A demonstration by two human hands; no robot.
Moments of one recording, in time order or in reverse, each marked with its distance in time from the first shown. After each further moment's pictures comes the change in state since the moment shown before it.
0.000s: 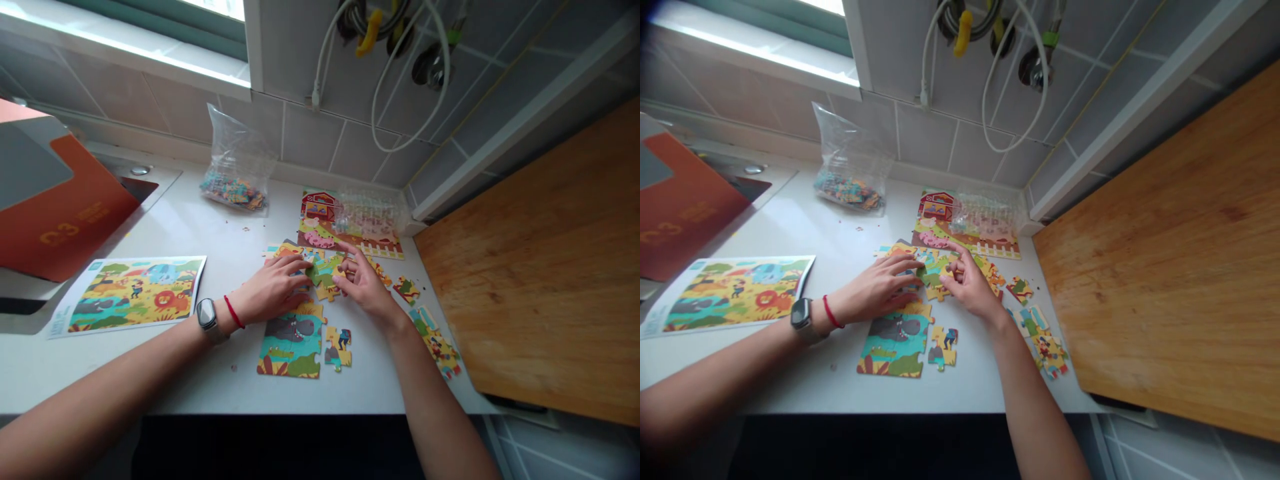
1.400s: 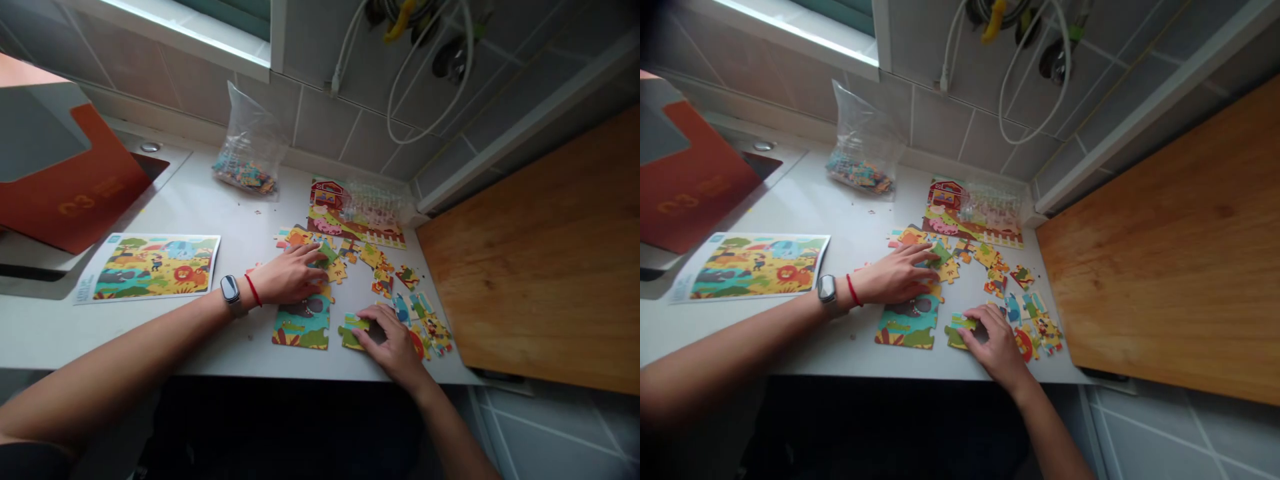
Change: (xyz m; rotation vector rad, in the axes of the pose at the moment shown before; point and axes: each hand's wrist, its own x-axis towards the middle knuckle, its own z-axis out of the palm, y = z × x) left_hand -0.003 0.010 -0.004 -0.078 -0.073 0.082; right_hand -0.131 0.016 0.004 -0.740 0.118 -0.219
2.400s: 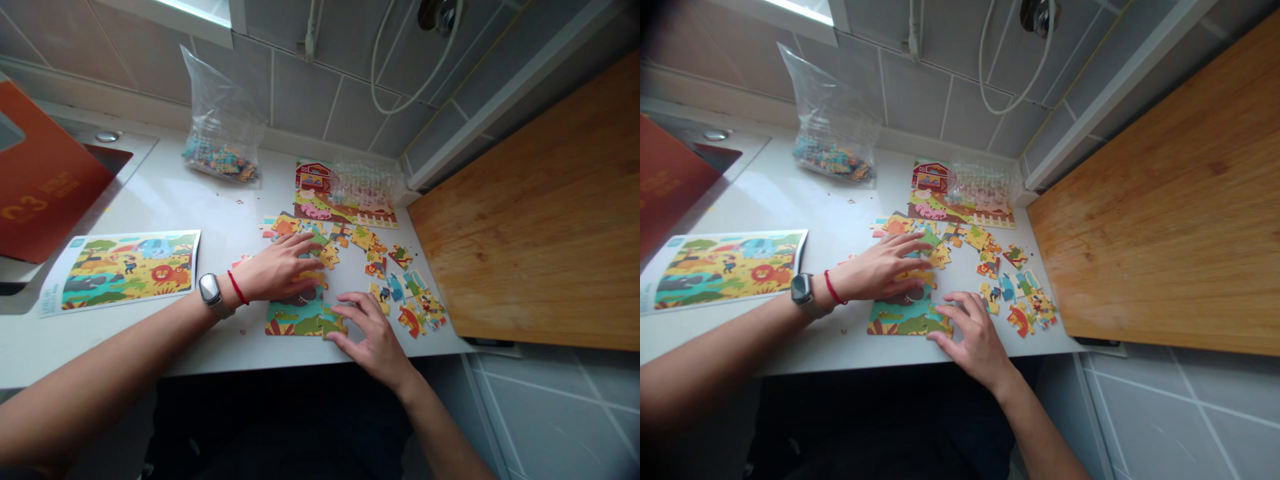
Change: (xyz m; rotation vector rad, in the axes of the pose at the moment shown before) left_hand 0.000 0.008 -0.004 -0.035 0.022 0.059; right_hand -0.009 -0.032 0.023 -0.019 0.023 -0.064
